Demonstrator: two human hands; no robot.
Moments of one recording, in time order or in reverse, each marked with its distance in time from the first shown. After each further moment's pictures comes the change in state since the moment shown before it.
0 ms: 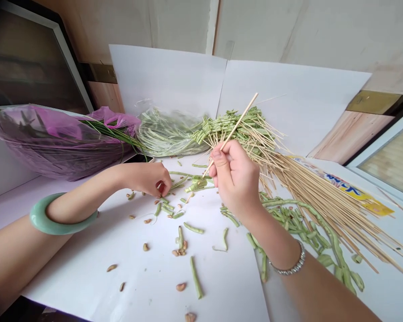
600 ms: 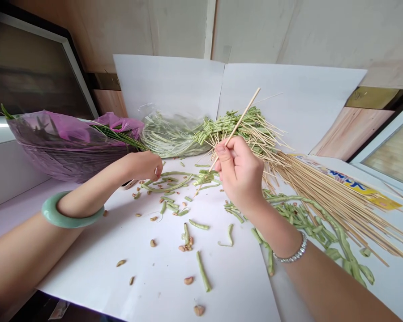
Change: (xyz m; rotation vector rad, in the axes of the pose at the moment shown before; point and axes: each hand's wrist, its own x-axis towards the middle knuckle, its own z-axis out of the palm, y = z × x) left_hand -0.007 -0.005 -0.010 0.283 0.162 -0.575; right_hand -0.001 0.007 0.001 -0.094 0.077 -0.116
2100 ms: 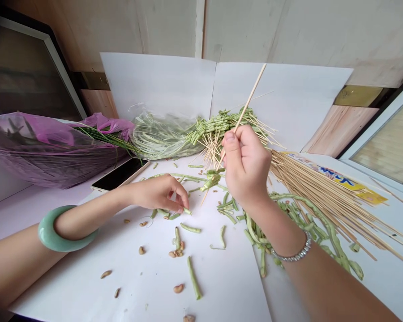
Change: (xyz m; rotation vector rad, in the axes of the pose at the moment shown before) left_hand -0.001 0.045 0.032 -0.764 -0.123 0.788; right_hand 0.013 -0.002 -0.014 0.002 0.123 0.000
